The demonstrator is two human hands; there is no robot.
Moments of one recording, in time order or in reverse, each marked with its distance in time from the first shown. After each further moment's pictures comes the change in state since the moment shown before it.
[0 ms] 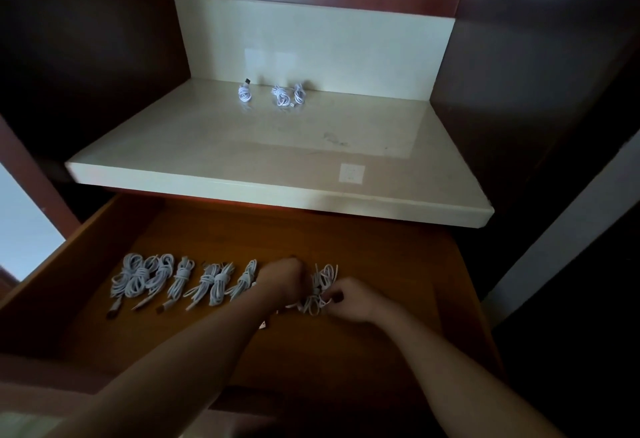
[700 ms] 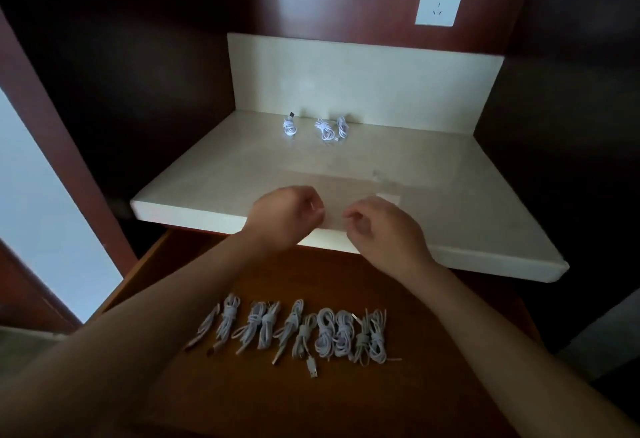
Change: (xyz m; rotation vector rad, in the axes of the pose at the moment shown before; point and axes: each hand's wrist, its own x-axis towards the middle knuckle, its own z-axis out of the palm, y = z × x) left_hand -0.028 -0.062 -0.178 -0.223 0.555 0.134; right_hand 0.003 -0.136 -0.111 -0.161 0.760 -0.351
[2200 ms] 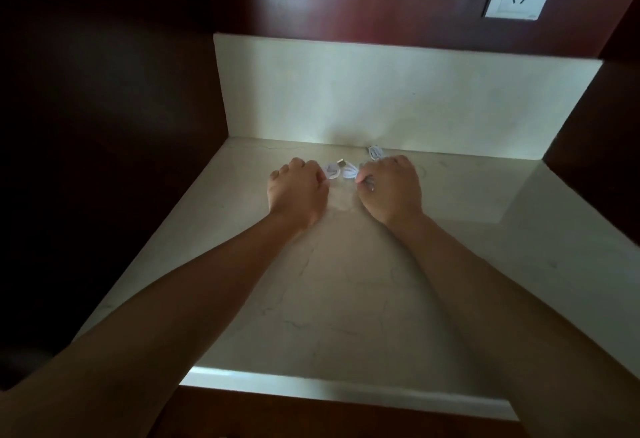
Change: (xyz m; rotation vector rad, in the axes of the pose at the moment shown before) left_hand 0.247 -0.135 0.040 0.194 0.217 -0.065; right_hand 0.274 0.060 0.113 -0.289 0.146 0.194
